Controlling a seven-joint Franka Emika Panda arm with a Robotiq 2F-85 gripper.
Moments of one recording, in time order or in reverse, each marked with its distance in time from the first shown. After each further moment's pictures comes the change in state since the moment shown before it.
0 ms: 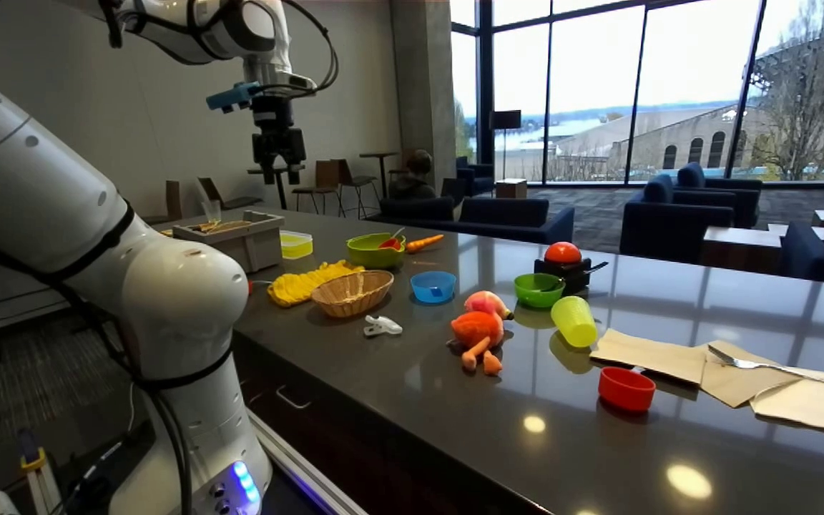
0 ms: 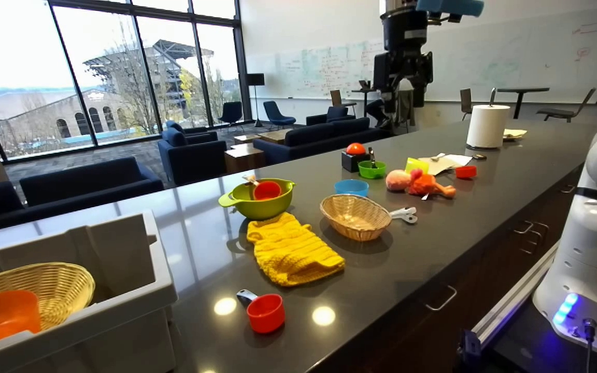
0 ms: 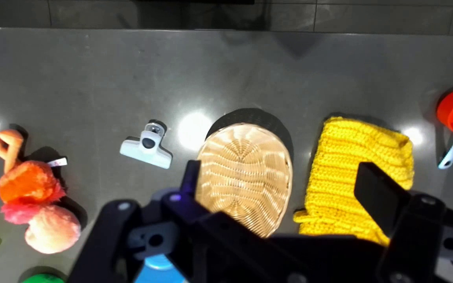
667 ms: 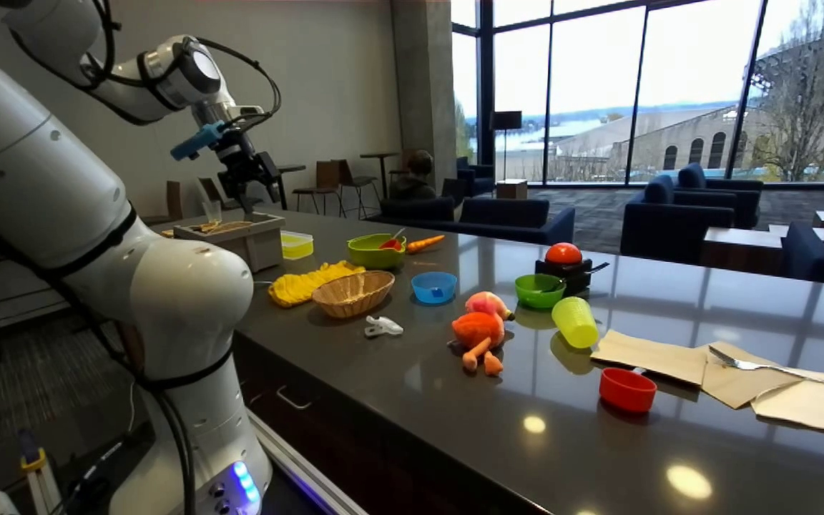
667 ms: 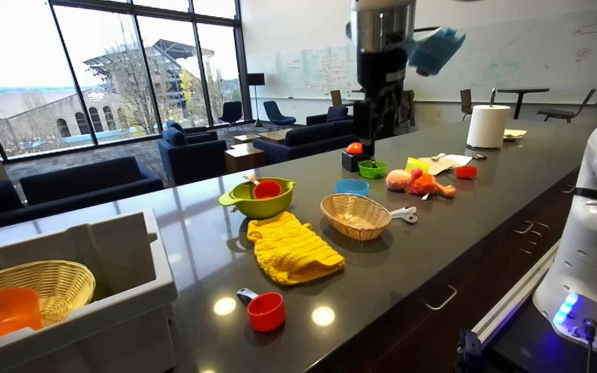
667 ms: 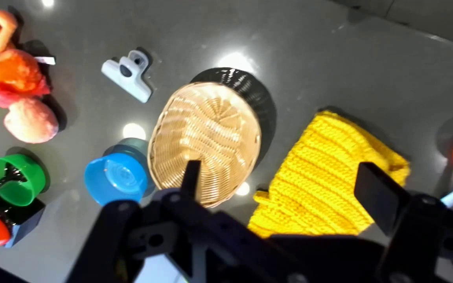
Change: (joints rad) arm 0.101 0.068 0.243 -0.068 -0.203 0.236 0.078
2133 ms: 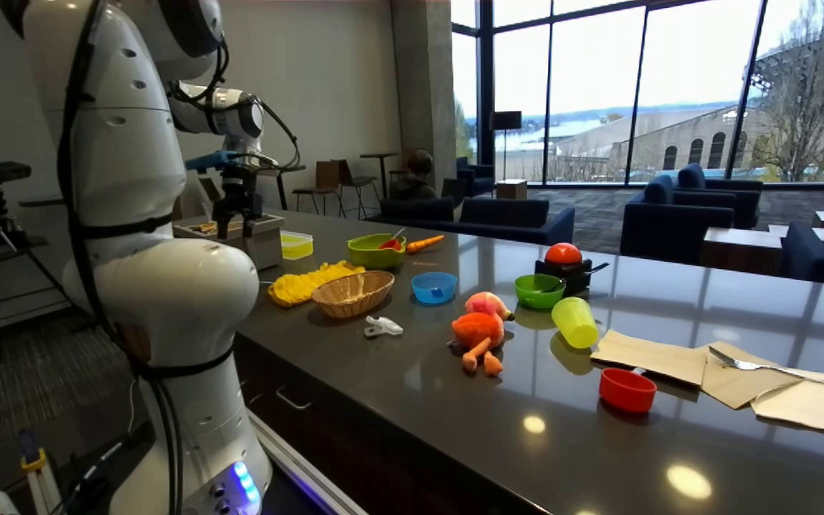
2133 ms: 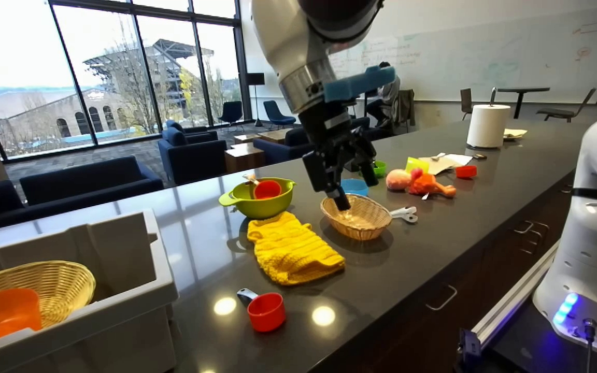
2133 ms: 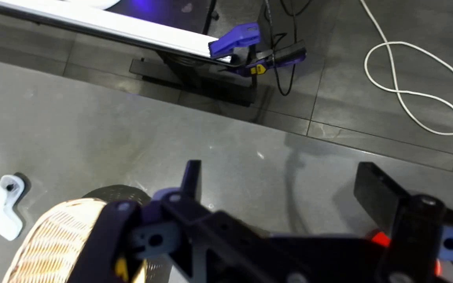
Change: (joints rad) arm 0.111 0.551 -0.051 0.336 0.191 -0.249 0.176
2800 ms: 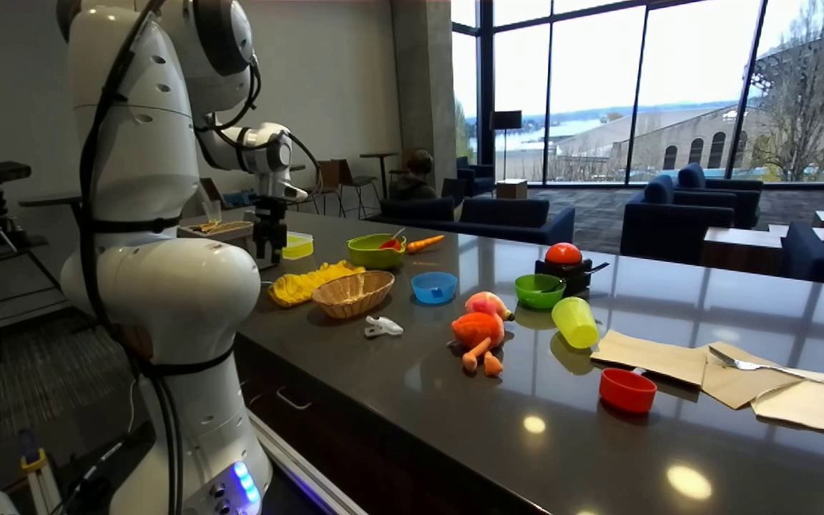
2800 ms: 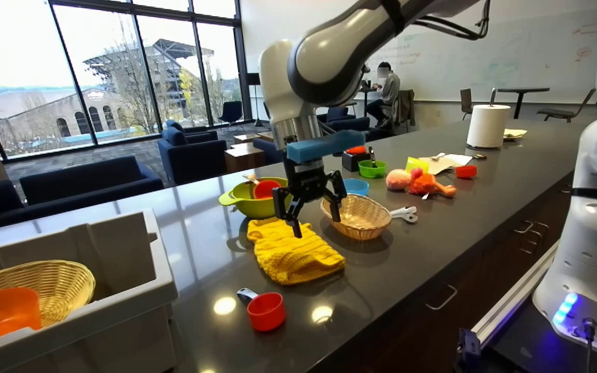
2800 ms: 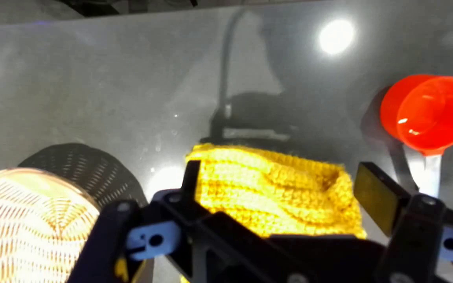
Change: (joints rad) arm 0.037 0.139 -0.113 -0.076 -0.035 0.418 0.188
